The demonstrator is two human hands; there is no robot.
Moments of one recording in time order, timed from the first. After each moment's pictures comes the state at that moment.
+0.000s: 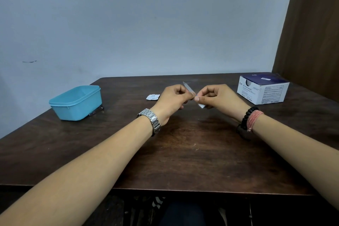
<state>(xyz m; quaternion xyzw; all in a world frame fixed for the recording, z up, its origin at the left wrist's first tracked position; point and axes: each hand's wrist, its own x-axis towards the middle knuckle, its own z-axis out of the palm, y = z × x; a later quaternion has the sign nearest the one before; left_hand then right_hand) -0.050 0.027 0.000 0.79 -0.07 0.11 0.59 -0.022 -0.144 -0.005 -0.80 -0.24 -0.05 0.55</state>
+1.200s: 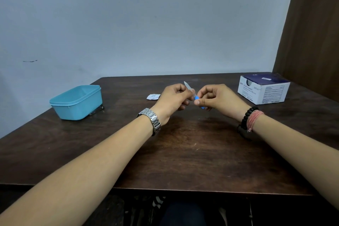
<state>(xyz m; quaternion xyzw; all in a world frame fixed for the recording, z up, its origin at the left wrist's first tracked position) -0.052 0.026 0.002 0.78 -0.07 0.09 0.62 -0.020 -0.145 -0.005 -0.81 -0.28 -0.05 0.51</state>
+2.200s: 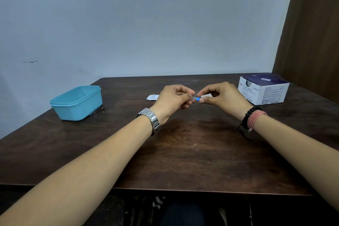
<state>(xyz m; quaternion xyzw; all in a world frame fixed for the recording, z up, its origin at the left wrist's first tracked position) -0.049 0.031 0.000 0.77 -0.08 0.08 0.63 -0.018 -0.155 -0.001 -0.86 -0.29 -0.17 0.38</state>
